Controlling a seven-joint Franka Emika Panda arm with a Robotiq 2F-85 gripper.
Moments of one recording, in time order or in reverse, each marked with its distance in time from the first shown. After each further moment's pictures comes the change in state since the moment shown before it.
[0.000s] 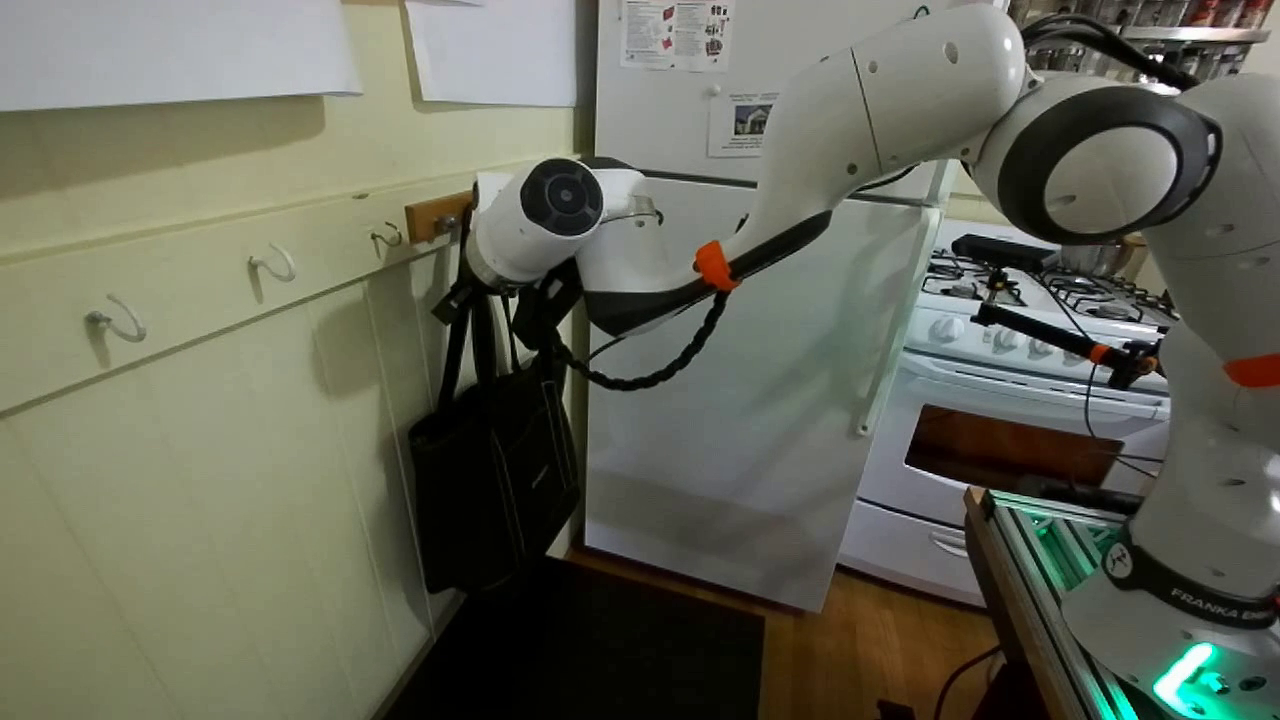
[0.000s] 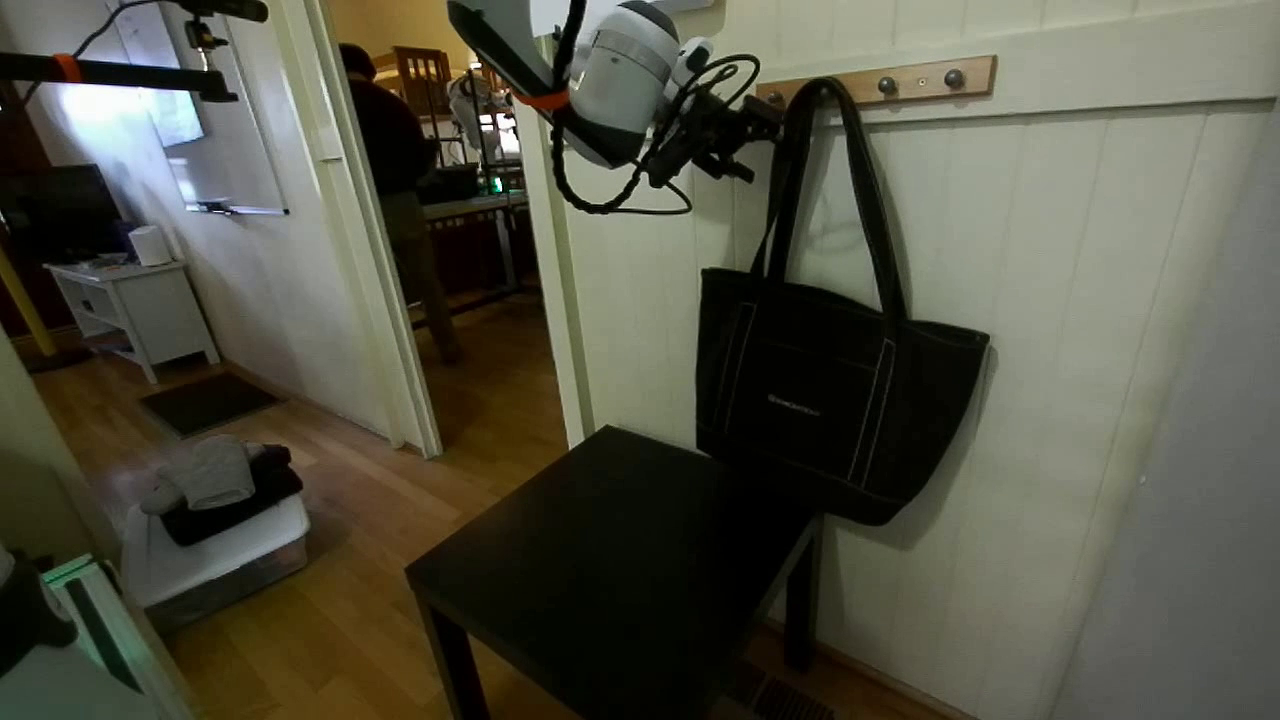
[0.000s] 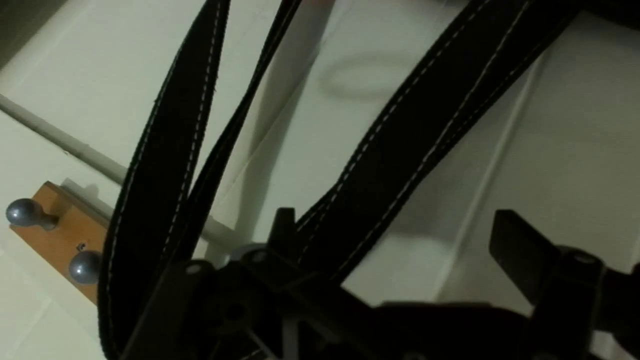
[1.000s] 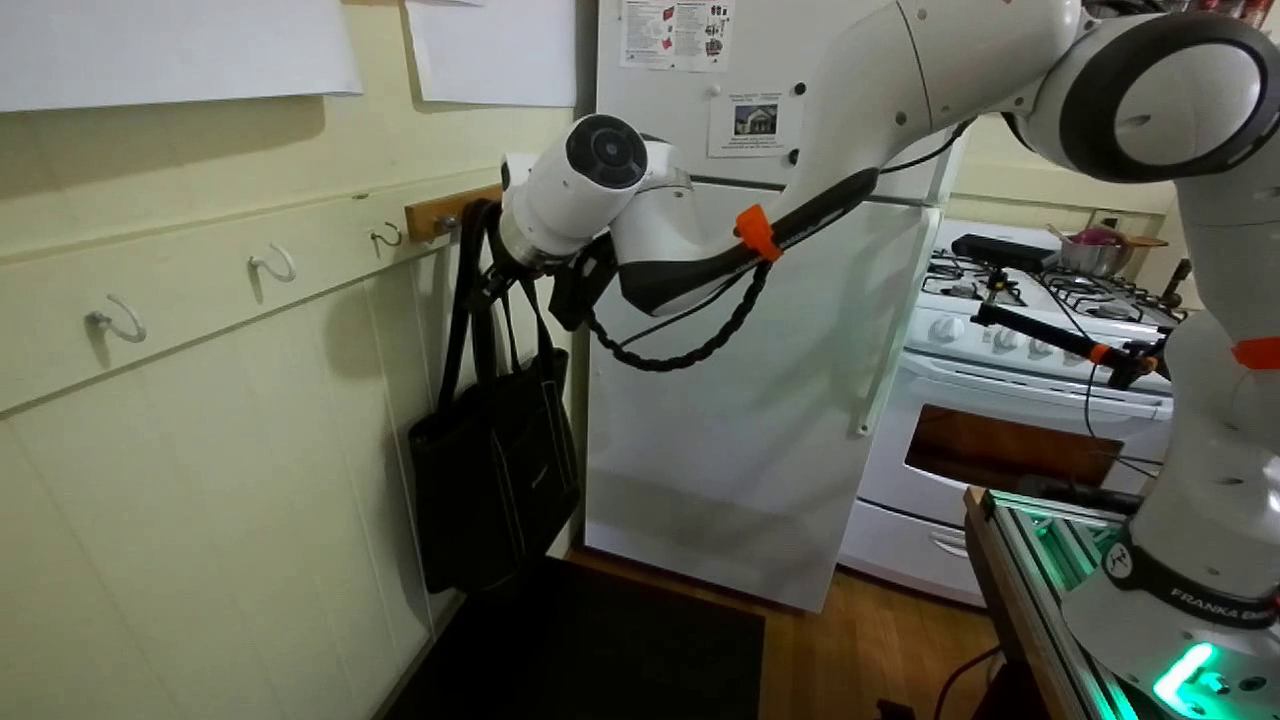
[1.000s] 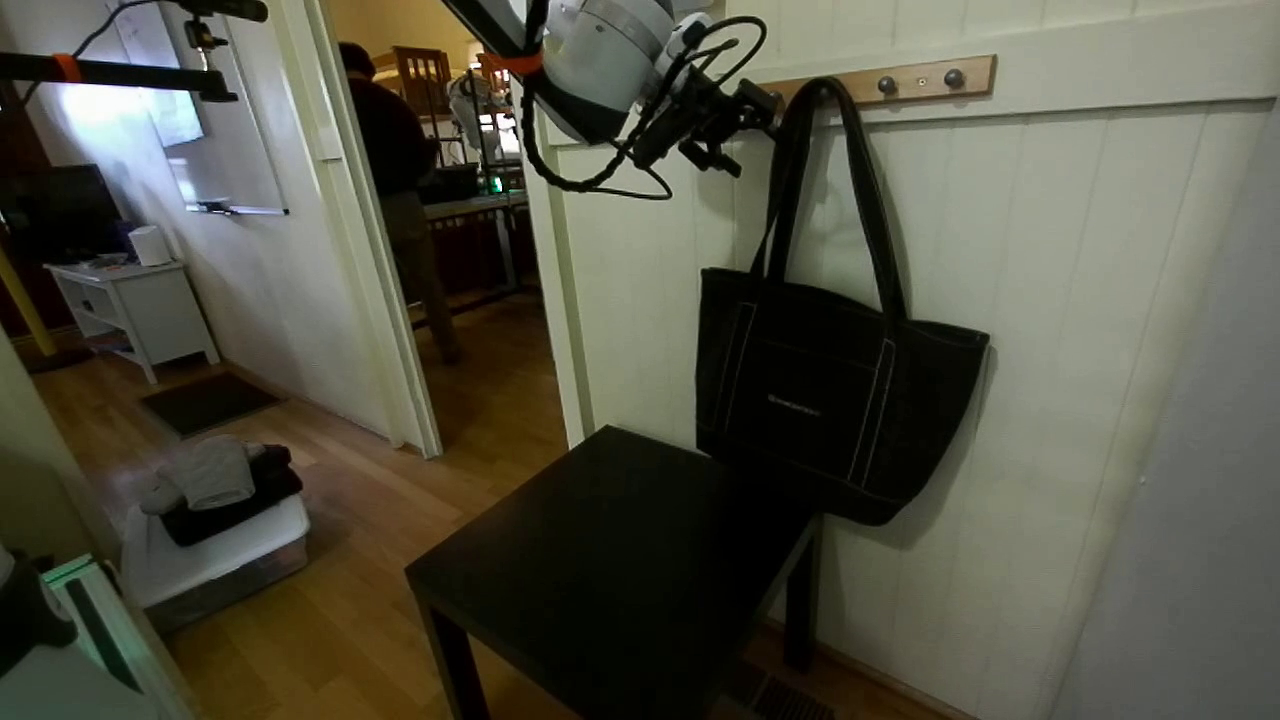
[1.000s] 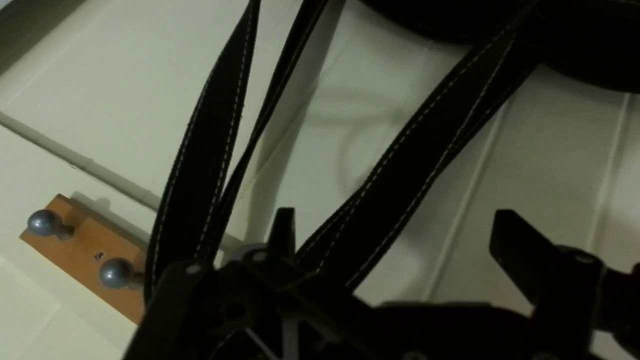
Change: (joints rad) arm -0.062 -0.154 0.072 -0.187 0.057 0.045 -0.138
